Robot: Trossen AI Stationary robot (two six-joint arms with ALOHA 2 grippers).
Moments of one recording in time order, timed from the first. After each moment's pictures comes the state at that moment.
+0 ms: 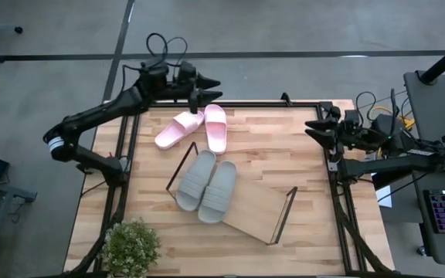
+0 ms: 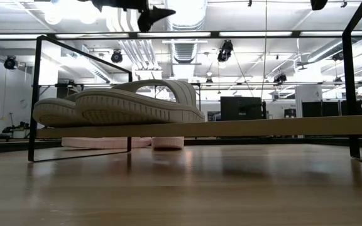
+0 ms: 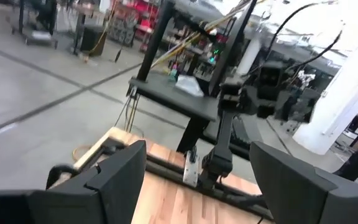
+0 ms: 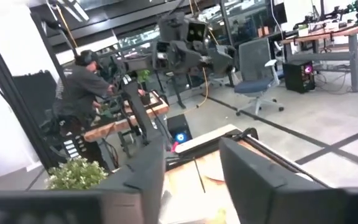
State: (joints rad) left arm 0.55 1.35 1.31 0.05 0.44 -0.34; right arm 0.00 0.46 0.78 -0.26 0.21 0.29
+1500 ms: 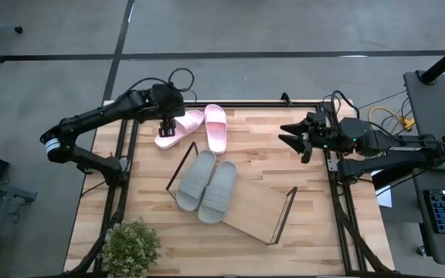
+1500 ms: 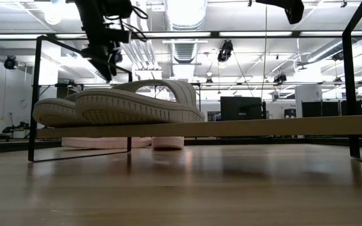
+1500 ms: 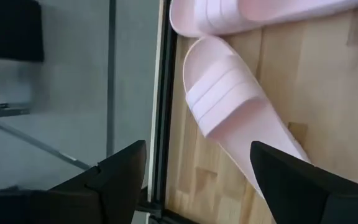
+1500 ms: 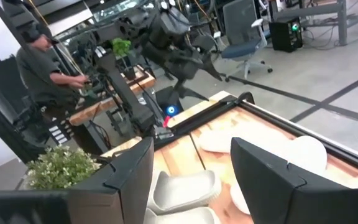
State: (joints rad) left arm 0.51 1.31 1.28 -1.00 -0.38 0.56; right arm 0.00 0.72 0.78 -0.14 0.25 0.41
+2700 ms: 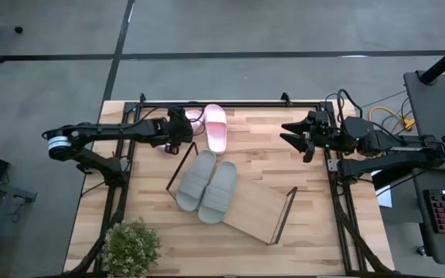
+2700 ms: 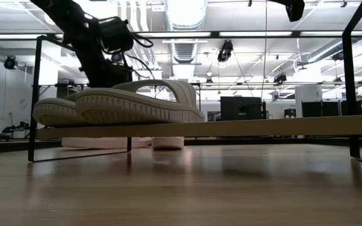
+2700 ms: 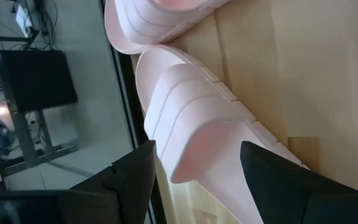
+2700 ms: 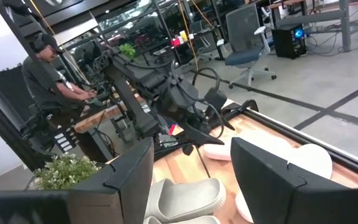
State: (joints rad) left arm 0.38 1.34 0.83 -0.48 -0.51 0.77; right arm 0.00 0.71 0.78 -0.12 0.24 0.41
